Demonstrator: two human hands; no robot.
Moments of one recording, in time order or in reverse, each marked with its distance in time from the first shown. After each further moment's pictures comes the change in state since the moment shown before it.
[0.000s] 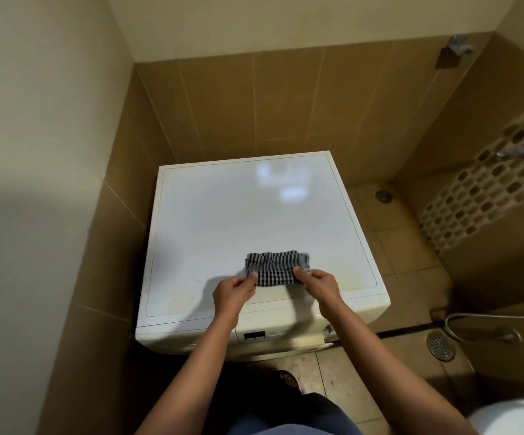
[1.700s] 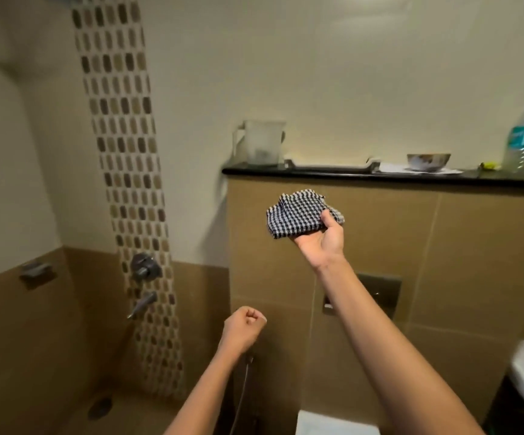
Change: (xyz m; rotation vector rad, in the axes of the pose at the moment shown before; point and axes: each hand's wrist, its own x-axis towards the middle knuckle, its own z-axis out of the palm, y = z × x) left_hand -0.404 0.119 0.572 0.671 -1.164 0.918; right_hand -0.313 -0.140 -0.646 1.414 0.517 -1.090
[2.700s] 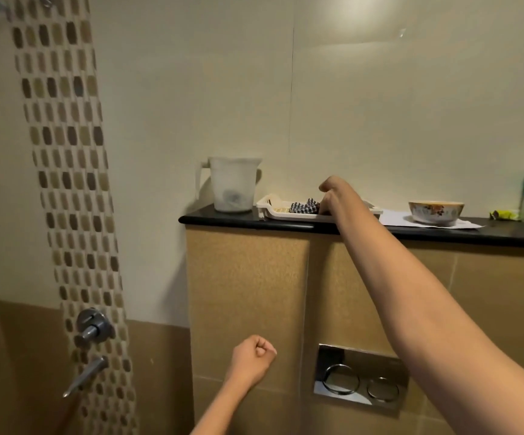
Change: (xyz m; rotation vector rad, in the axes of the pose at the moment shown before) left_hand 0.164 0.083 0.076 0.096 -0.059 0.156; right_hand 0.249 -0.171 0.085 -0.832 0.441 -0.088
